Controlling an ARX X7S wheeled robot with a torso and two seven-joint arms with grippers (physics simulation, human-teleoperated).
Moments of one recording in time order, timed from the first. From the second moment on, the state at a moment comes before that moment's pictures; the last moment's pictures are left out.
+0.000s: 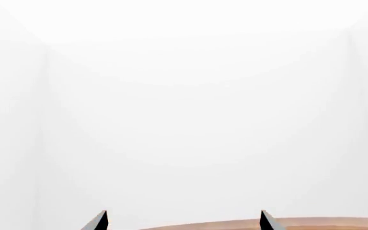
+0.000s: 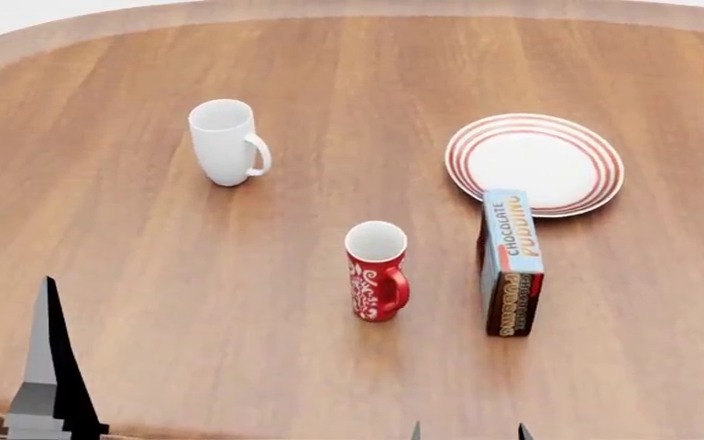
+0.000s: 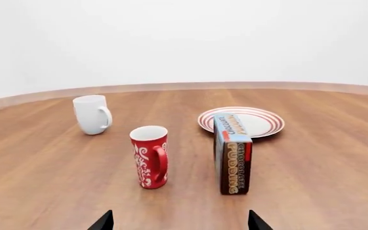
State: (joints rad) left arm 0.01 -0.23 0.16 0.65 -0.07 -0.08 -0.22; right arm 0.00 0.17 -0.20 -0.02 0.20 -0.04 0.18
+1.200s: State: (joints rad) left arm 0.00 -0.27 0.17 0.66 -0.09 -0.08 -0.25; right arm 0.01 0.20 -0.23 -0.02 0.24 -0.06 0.20
